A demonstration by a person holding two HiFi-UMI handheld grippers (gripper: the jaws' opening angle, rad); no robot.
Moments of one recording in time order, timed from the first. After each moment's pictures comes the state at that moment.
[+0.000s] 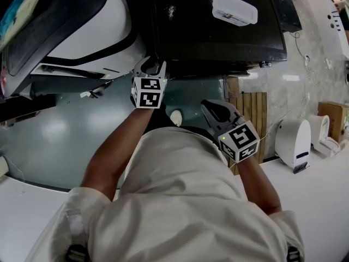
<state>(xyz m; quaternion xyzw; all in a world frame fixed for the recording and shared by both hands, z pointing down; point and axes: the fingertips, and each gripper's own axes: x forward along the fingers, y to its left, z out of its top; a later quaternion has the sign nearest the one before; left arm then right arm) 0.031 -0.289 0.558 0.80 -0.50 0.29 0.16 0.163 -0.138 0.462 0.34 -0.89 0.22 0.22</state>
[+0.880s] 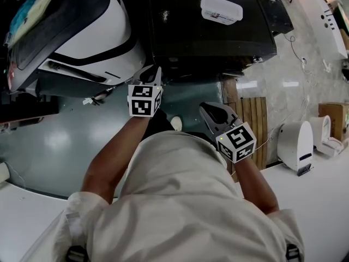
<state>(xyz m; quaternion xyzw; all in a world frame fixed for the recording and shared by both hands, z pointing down) 0.048 -0.235 0.508 0.83 -0.49 0.22 0.18 0.178 -0.093 0.445 0.37 -0.89 0.20 0.19</state>
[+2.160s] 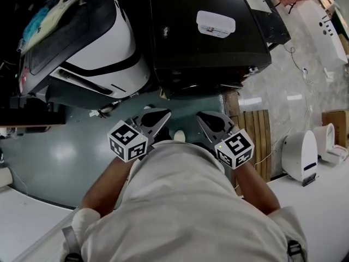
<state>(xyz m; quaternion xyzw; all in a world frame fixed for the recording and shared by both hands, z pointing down) 0.095 -0.091 0.406 0.93 -0.25 0.13 0.24 0.177 -0.077 0.414 0.35 -0.91 0.18 0.14</state>
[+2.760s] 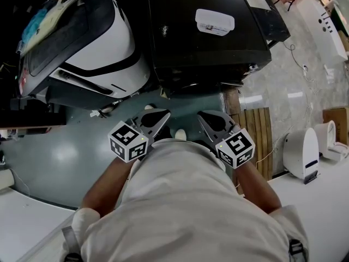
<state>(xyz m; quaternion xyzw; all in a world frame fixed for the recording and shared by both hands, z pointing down) 0.093 -0.087 0.413 0.93 -0.25 0.14 0.24 0.179 -0.075 0.415 0.35 -0.91 0.17 0.14</state>
